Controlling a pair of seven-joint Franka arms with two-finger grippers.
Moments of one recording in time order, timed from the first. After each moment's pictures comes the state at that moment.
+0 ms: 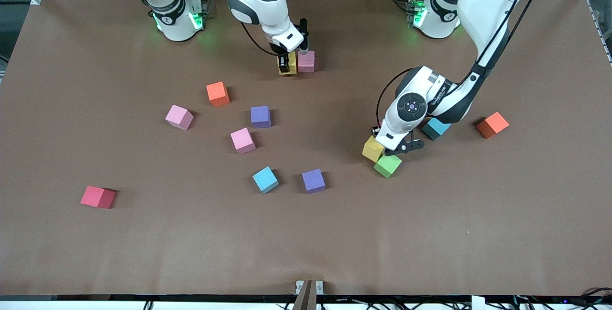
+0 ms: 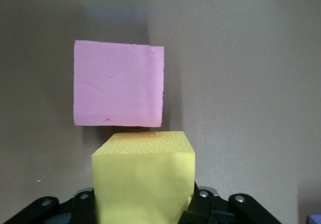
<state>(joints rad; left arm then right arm) -0.09 0.51 -0.39 -2.05 0.23 2.29 -0.86 0.97 0.20 0.12 -2.45 -0.01 2.71 -0.50</state>
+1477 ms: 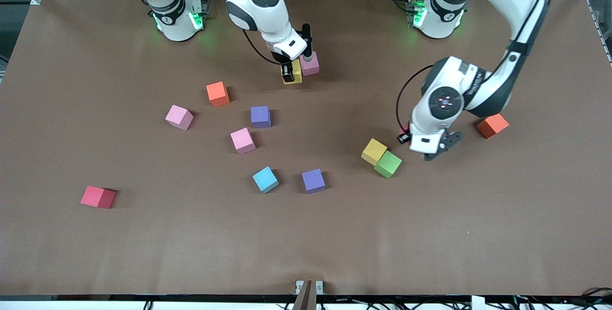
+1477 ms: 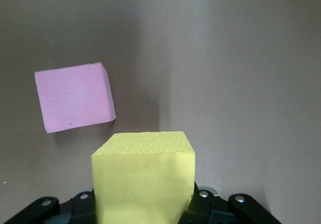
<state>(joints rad) 0.04 0.35 -0.42 -2.01 0.23 2.15 -1.13 0.79 0.19 0.22 -2.30 0.00 2.60 -0.62</state>
